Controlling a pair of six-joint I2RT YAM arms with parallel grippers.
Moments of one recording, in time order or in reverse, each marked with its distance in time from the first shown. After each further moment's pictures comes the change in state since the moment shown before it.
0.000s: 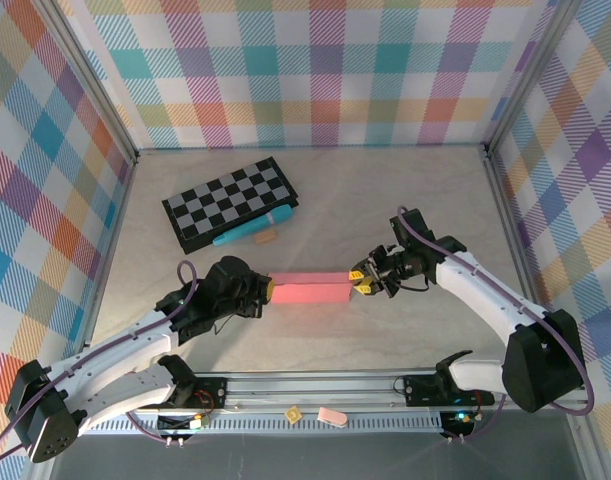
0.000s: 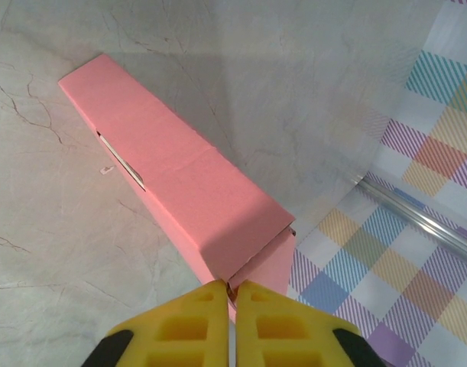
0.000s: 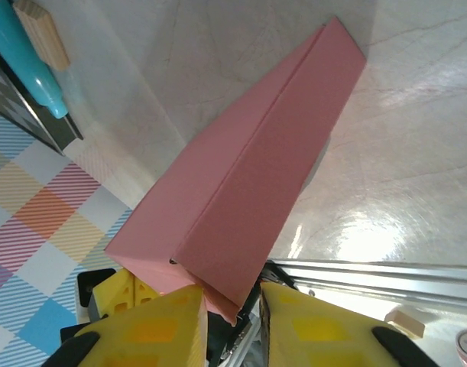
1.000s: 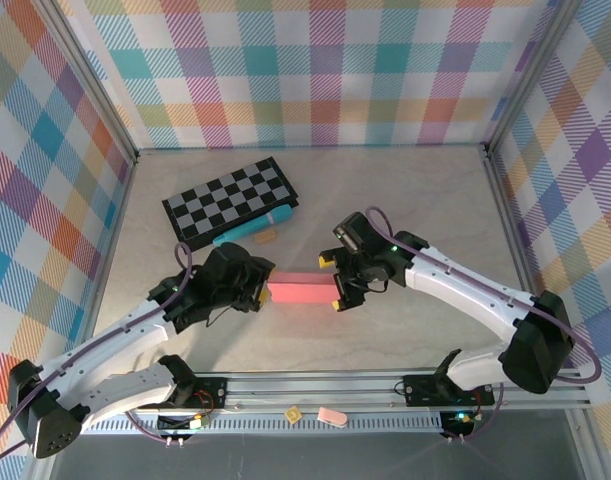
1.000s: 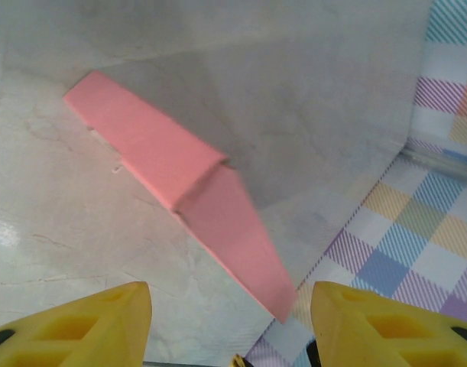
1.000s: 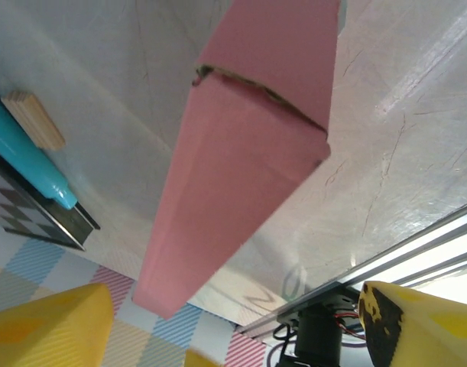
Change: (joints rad) left arm 0.024 0.036 0.224 -0.250 0.019 0.266; right arm 0.383 0.106 0.249 -0.084 0.431 0.702
